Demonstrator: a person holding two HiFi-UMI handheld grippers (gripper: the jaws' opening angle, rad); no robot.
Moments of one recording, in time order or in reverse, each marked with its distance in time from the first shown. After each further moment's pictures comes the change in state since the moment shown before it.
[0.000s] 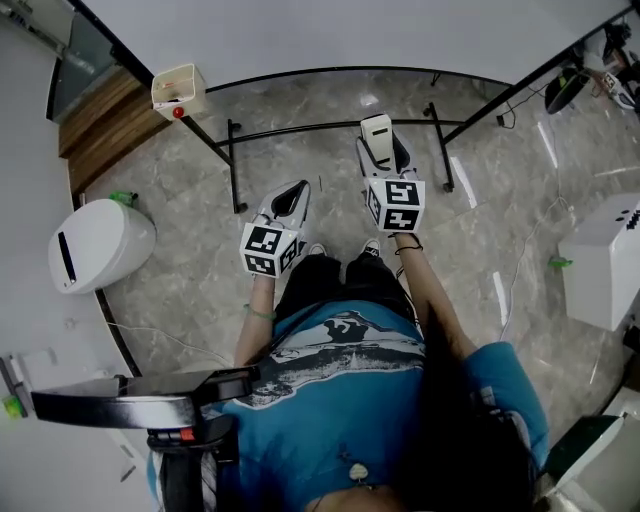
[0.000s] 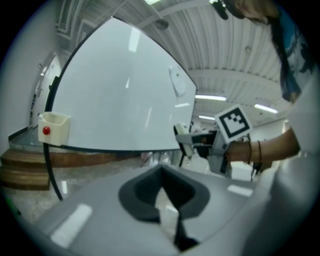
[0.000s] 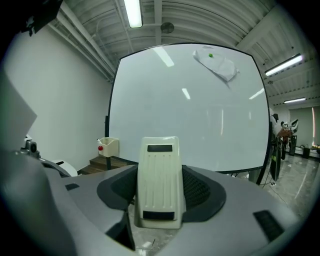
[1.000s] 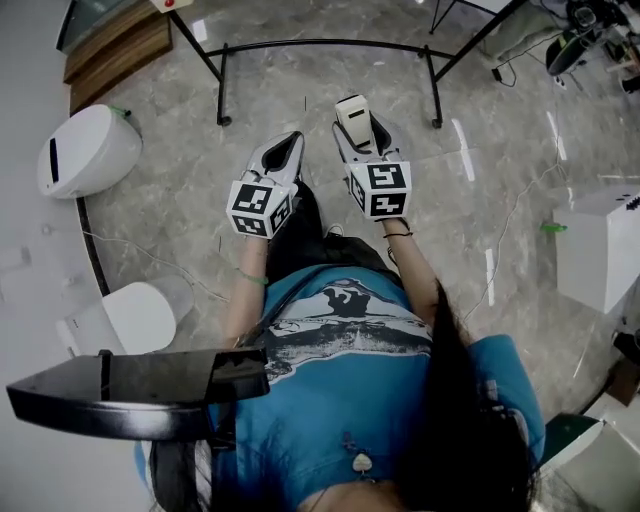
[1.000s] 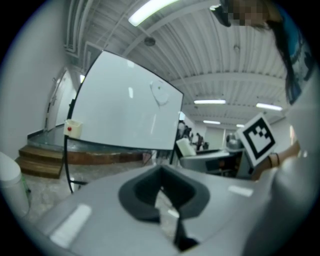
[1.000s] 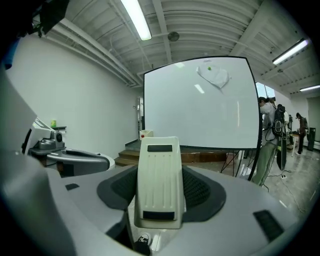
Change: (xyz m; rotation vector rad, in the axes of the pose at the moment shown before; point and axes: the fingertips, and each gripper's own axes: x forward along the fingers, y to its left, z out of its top) left arm -0.146 -0.261 -0.072 -0.004 -0.090 0.114; right arm -0.318 0.042 -0.111 -0.003 0.053 0.220
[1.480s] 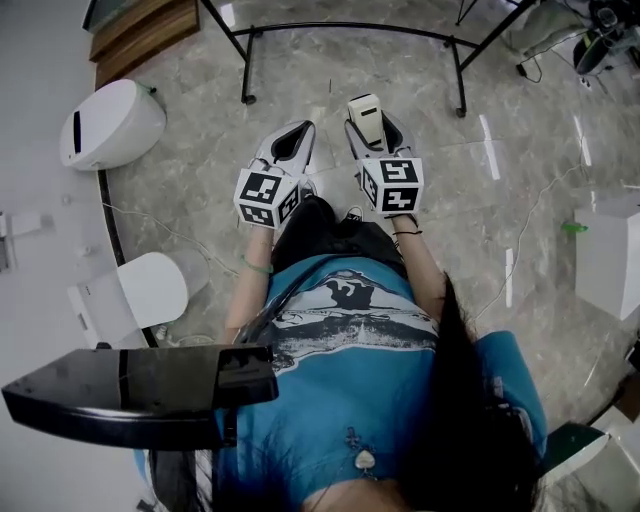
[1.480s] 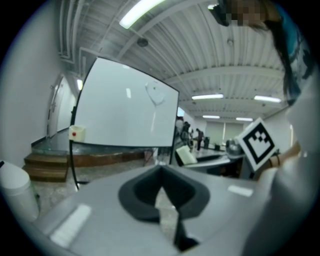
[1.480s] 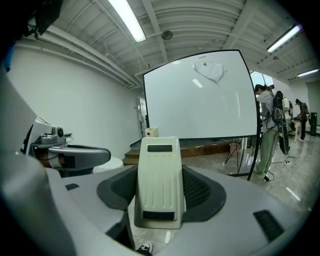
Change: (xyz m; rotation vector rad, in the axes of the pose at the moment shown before) left arm -0.059 -0.027 -0.008 0.058 0.033 0.018; right arm -0.047 0.042 -0.036 0.084 0.030 0.046
